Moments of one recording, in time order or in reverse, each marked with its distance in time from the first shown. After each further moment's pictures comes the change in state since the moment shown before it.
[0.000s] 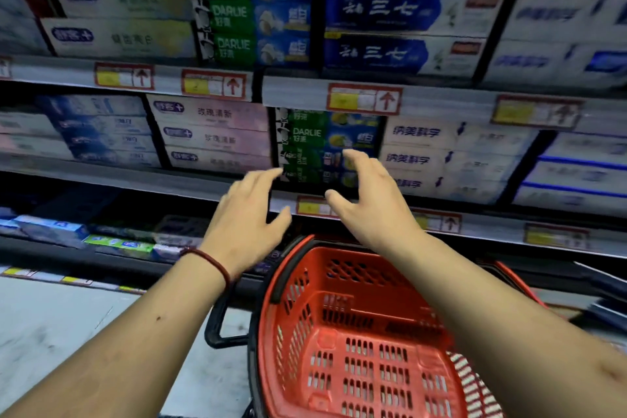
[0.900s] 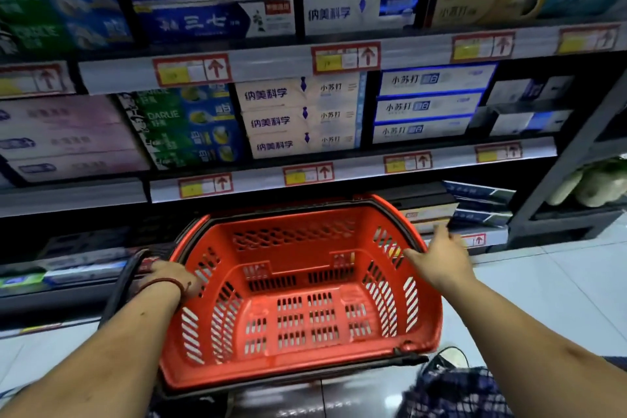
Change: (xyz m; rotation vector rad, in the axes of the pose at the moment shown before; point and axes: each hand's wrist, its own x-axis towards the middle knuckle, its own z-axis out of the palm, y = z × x) left_hand -0.038 -0.007 0.134 0.290 -0.518 -0.885; right_hand -0.192 0.248 -0.077 -0.167 0.085 0.964
